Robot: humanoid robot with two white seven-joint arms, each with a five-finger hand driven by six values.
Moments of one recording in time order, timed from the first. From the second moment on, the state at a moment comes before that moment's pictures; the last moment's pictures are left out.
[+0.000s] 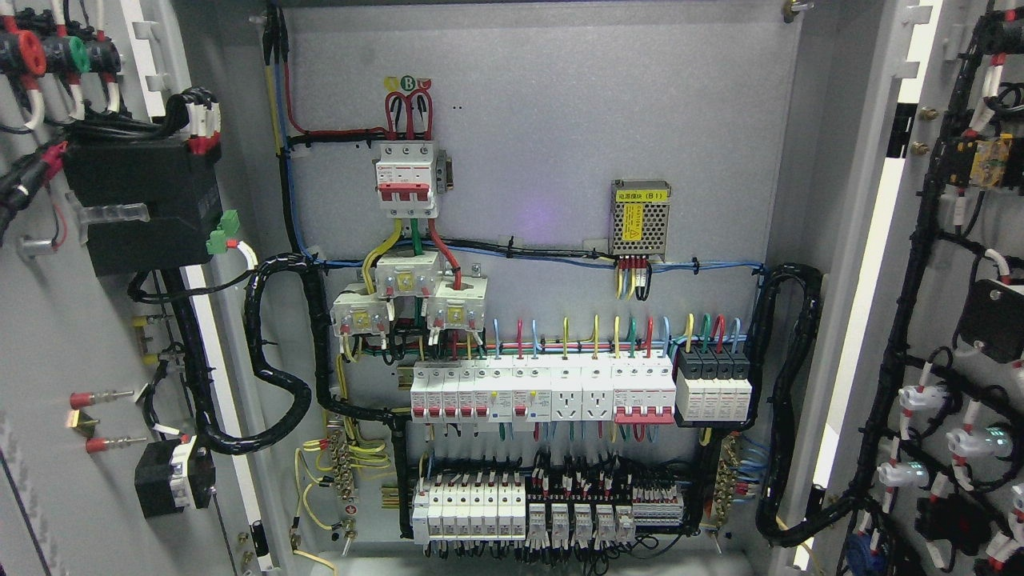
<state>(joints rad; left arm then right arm) 0.11 -0.04 0.01 -0.15 -0.08 -0.01 -0.25 -0.51 0.01 0.79 -1.58 -0.55 0.10 0.47</state>
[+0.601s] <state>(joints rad) 0.22 -0.04 -0.04 -0.35 -0.08 -0.03 -0.24 -0.46 -0.02 0.73 -1.53 -0.55 -0.04 0.32</state>
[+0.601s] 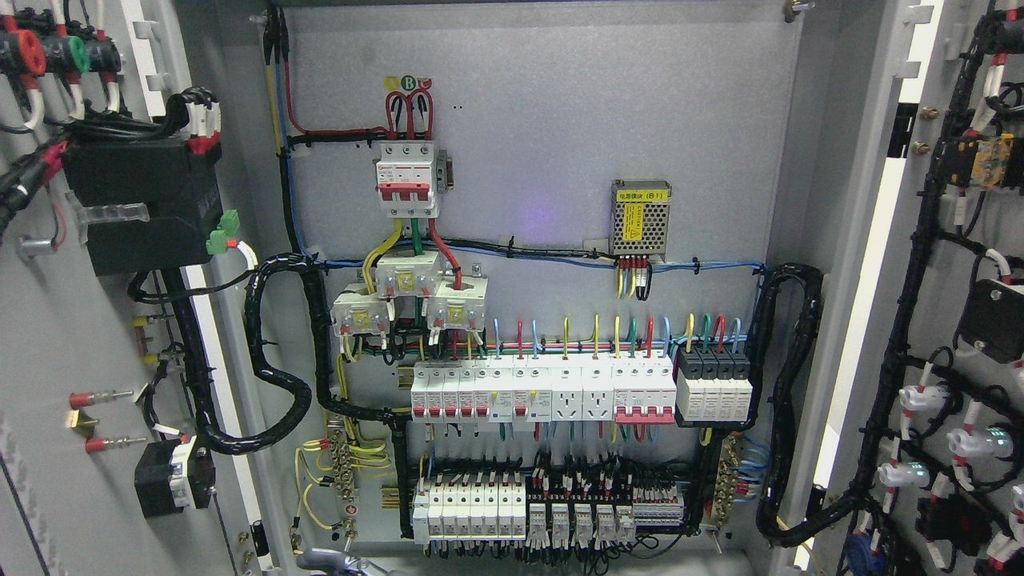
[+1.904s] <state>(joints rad) 0.47 0.19 -0.28 -1.21 0.07 -0.06 -0.24 -0.09 -0.23 0.57 -1.60 -0.50 -0.33 0.28</state>
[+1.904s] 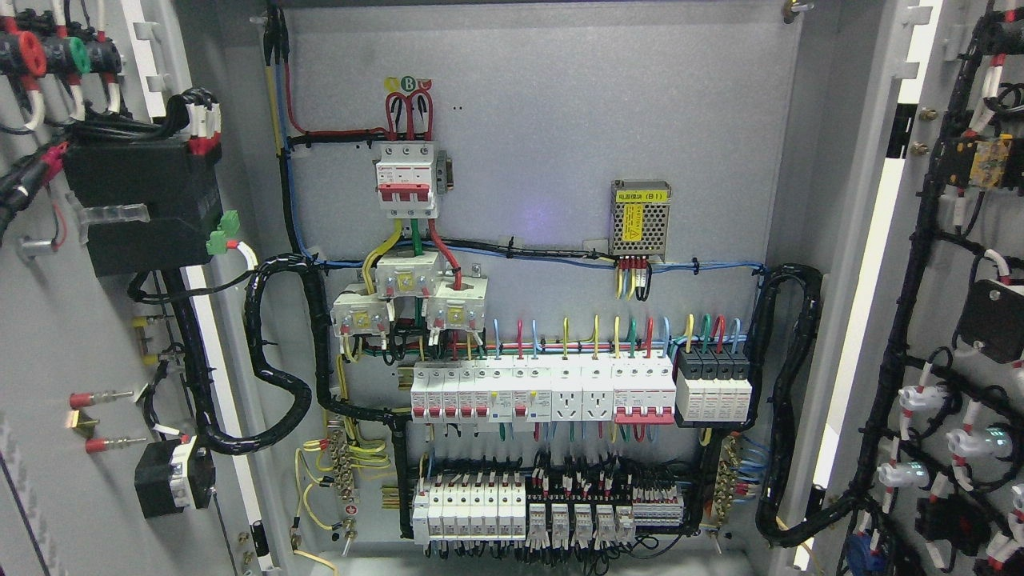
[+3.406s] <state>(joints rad) 0.48 0.52 -0.38 -1.66 0.28 -0.77 -0.21 0.33 -0.41 0.34 -1.82 -0.48 -0.58 0.29</state>
